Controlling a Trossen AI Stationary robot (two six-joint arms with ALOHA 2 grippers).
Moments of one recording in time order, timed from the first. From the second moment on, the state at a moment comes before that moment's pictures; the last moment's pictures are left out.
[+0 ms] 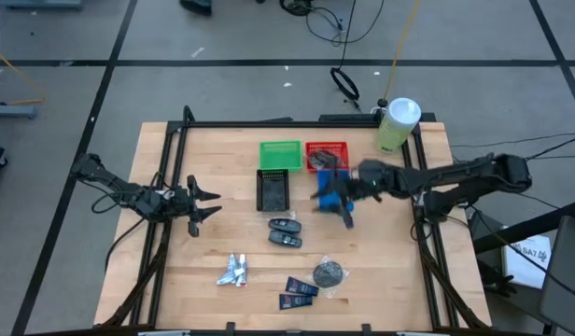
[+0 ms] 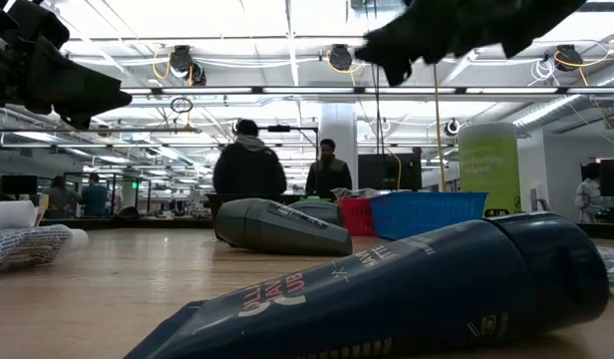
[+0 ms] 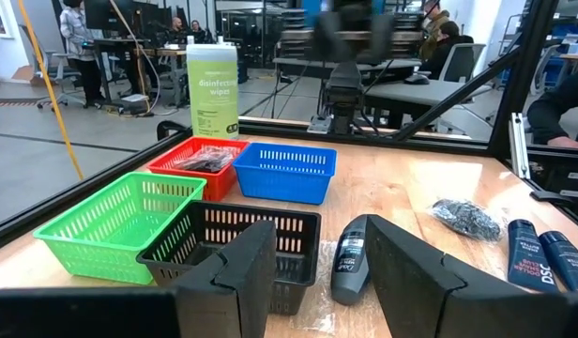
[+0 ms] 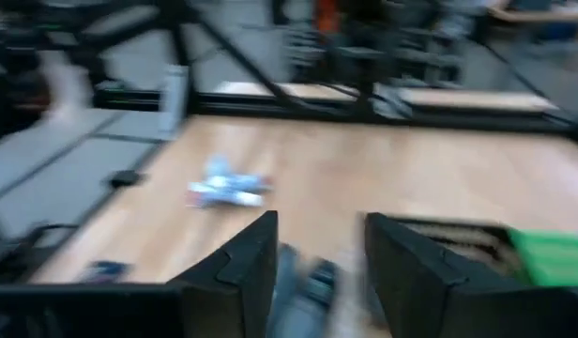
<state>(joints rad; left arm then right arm) -0.50 0.14 0.02 0.06 -0.64 -0.08 -0.04 1.23 0.68 0.31 -0.29 -0.03</state>
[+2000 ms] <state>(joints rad) -0.50 0.14 0.02 0.06 -0.64 -0.11 0.57 1.77 0.96 -0.45 0.13 0.38</state>
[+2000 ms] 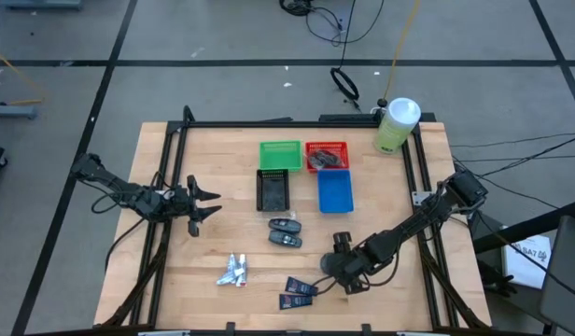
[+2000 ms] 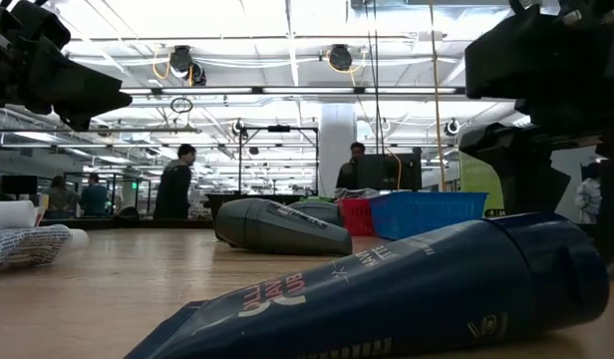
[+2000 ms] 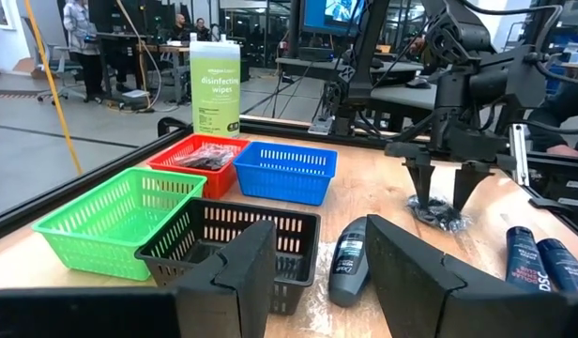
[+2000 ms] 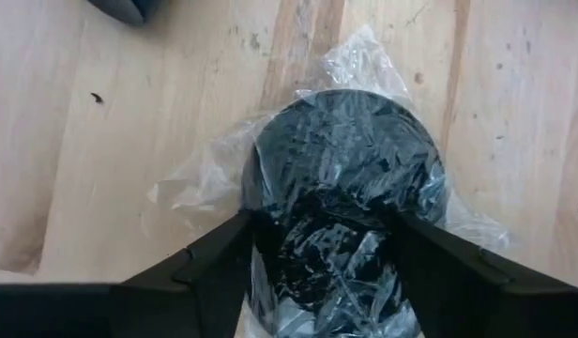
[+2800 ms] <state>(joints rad) -0.50 0.14 0.02 0.06 -0.66 -0.08 0.57 1.77 0.96 -0.45 0.13 0.38</state>
